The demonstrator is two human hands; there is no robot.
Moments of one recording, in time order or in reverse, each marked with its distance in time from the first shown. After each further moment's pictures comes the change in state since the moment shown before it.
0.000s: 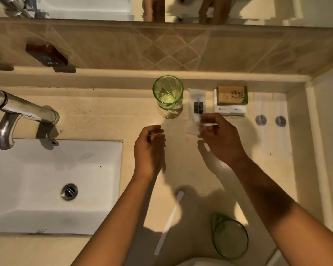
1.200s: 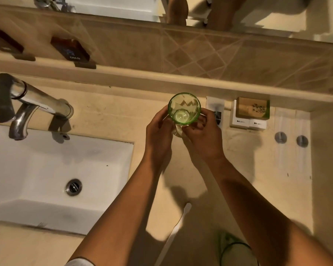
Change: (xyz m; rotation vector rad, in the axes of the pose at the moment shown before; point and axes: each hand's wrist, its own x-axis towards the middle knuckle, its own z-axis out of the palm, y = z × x) left_hand 0.072 -0.011 0.013 -0.383 -0.125 0.112; right_hand 0.040 -0.022 0.083 0.195 0.053 -0.046
